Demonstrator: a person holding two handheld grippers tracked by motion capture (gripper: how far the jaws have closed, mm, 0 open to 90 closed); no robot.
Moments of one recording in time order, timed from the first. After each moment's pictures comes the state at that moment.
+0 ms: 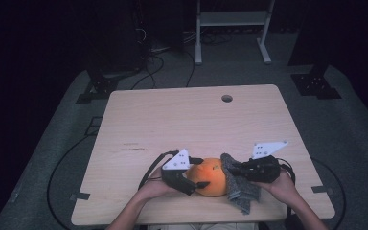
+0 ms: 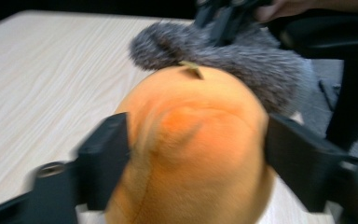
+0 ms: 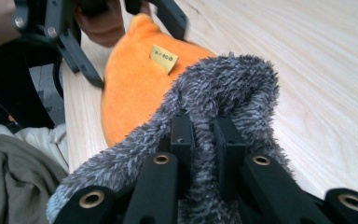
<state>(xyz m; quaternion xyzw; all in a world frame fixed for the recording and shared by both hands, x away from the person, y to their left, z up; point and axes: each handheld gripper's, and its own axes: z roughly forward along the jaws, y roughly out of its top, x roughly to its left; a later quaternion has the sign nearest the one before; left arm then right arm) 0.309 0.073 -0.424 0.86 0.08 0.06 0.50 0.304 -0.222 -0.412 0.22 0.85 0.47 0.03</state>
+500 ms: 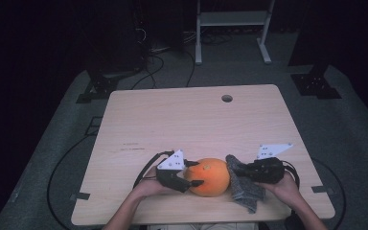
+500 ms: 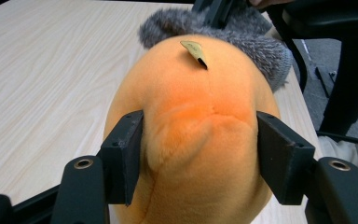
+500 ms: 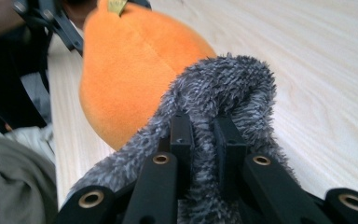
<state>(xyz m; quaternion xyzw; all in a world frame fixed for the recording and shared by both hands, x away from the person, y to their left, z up) 0.314 0.097 -0.433 0.86 0.06 0.05 0.50 0.307 -0.240 -0.430 0.25 0.84 0.48 0.03</state>
